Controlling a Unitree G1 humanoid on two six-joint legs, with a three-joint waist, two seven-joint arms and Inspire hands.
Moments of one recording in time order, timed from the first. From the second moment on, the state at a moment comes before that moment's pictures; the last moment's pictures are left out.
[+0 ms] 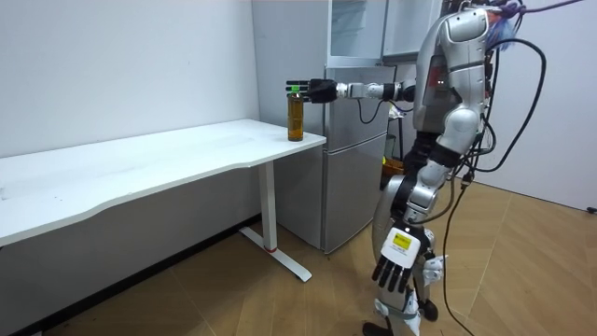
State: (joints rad) left arm 0.25 0.18 0.00 0.99 0.31 0.15 0.08; right arm -0.36 -0.27 0.25 0.23 0.46 0.02 -0.12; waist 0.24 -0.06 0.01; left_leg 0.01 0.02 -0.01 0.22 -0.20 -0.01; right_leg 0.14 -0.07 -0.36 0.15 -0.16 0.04
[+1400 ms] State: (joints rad) left arm 0.25 0.18 -0.01 0.99 0.31 0.18 0.08; right arm -0.49 -0.26 0.26 0.56 0.50 0.02 -0.17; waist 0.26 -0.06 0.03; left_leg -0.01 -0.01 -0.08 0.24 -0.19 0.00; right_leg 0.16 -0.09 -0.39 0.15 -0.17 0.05
